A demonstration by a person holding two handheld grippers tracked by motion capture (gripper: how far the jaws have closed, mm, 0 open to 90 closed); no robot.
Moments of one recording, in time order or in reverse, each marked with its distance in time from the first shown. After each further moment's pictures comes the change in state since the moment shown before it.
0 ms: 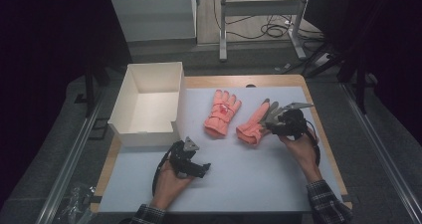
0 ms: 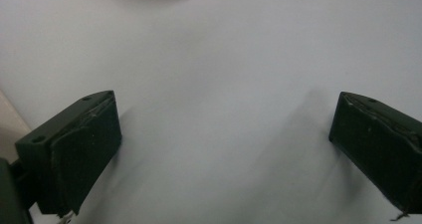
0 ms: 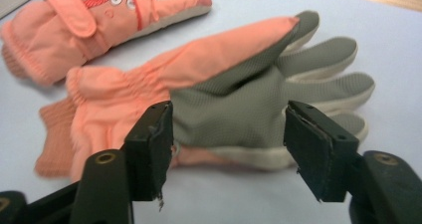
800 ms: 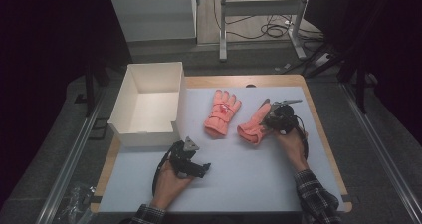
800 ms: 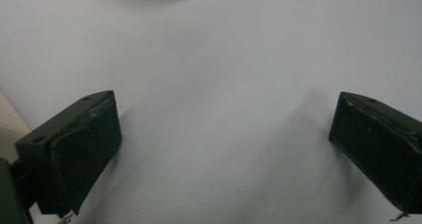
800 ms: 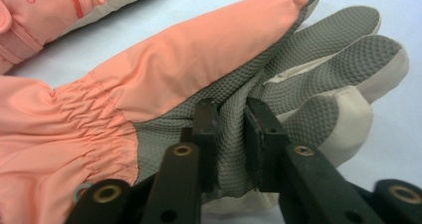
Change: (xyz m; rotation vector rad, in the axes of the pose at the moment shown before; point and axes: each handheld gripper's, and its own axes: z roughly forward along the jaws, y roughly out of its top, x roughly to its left) left arm 0.000 0.000 0.000 -0.001 -0.001 -0.006; right arm -0.004 0.004 0.042 0.100 -0.077 0.068
